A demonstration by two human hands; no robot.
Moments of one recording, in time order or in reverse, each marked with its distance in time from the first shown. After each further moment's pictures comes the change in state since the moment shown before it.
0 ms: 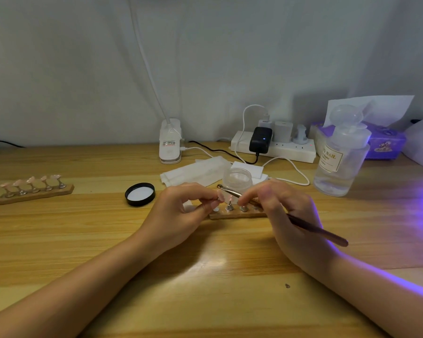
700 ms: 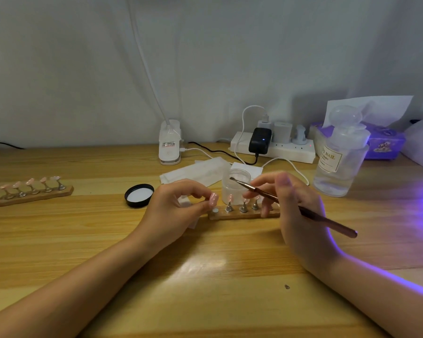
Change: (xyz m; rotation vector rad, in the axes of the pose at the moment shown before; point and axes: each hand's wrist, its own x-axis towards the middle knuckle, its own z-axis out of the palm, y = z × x) left_hand 0.001 0.002 -0.003 -0.081 0.047 -0.139; right_hand 0.000 0.004 -0.002 0.194 0.102 0.181
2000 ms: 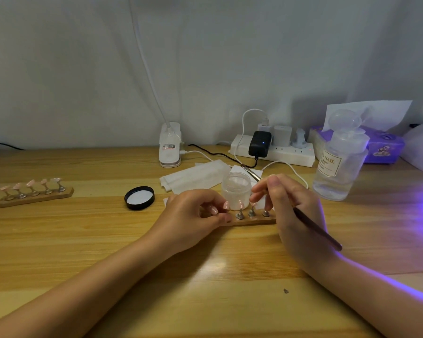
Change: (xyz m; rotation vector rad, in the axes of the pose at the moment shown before) left_hand 0.007 0.003 0.013 0.208 -0.190 -0.074; right_hand 0.002 0.000 -0.001 -0.135 0.037 -0.032
